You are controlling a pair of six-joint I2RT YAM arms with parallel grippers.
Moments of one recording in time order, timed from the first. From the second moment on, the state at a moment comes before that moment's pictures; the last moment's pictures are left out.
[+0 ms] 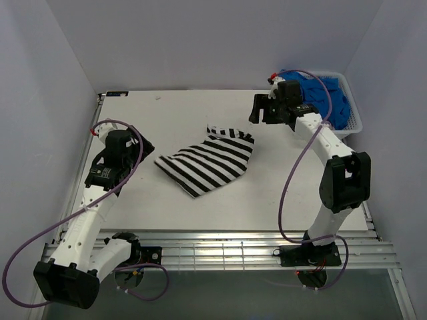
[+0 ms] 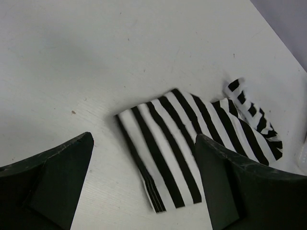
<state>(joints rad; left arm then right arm) -0.20 0.96 0.94 -0.57 -0.31 -0.75 0.29 1.73 1.52 -0.39 -0.22 0.20</state>
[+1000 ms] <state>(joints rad) -0.20 1.41 0.76 -0.37 -0.08 -0.82 0.49 2.02 1.87 -0.44 -0.16 -0.16</state>
